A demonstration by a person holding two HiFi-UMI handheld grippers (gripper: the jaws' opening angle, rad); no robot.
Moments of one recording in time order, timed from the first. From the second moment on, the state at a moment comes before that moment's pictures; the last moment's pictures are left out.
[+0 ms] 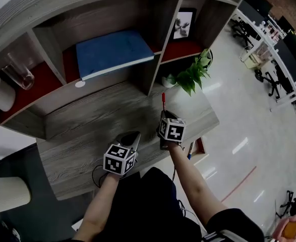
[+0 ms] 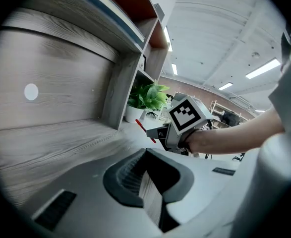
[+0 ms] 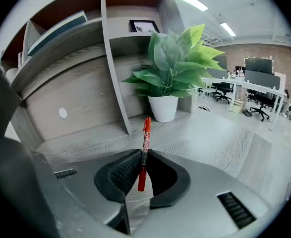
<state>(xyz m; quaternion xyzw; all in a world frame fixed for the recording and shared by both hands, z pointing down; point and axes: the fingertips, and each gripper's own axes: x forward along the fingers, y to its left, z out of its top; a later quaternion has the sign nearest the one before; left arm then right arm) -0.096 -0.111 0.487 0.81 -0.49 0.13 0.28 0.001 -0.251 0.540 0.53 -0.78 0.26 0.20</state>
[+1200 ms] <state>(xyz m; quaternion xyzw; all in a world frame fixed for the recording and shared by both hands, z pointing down) 0.120 -0.065 0.486 0.82 -0.48 0.14 0.27 0.200 -0.136 0.516 0.52 -0.80 0.27 0.17</state>
